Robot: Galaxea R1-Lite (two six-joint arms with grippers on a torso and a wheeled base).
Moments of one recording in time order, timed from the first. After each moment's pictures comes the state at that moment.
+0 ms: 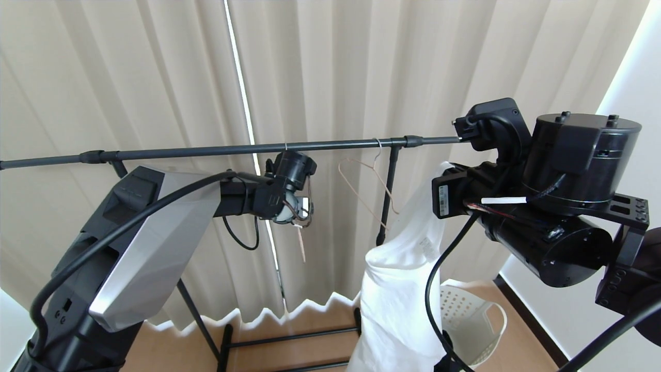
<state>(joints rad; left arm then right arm) -0.46 2.47 -1.98 0.27 0.47 -0.30 0.72 1.65 -0.91 -0.61 -0.68 -0.07</state>
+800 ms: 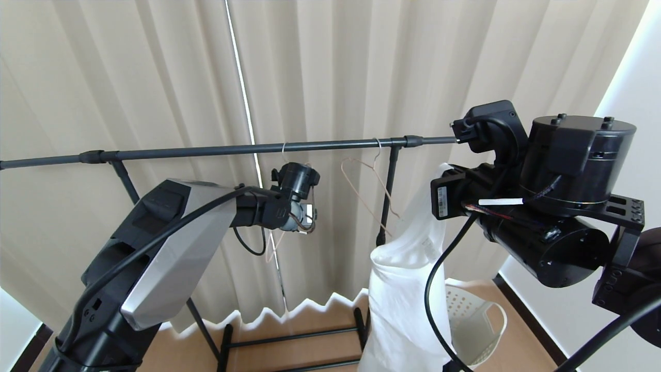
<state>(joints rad) -0.46 2.55 -2.00 0.18 0.46 -0.29 0.72 1.66 -0.91 -0.61 -0.68 -0.07</state>
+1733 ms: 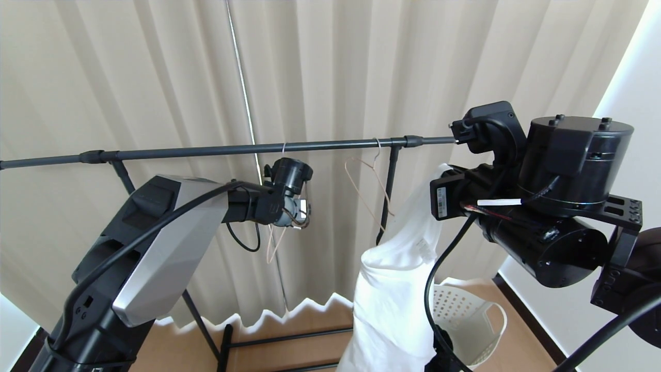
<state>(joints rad) -0.43 2.53 -2.00 0.18 0.47 -0.29 0.71 1.66 -0.91 -0.61 -0.68 -0.07</state>
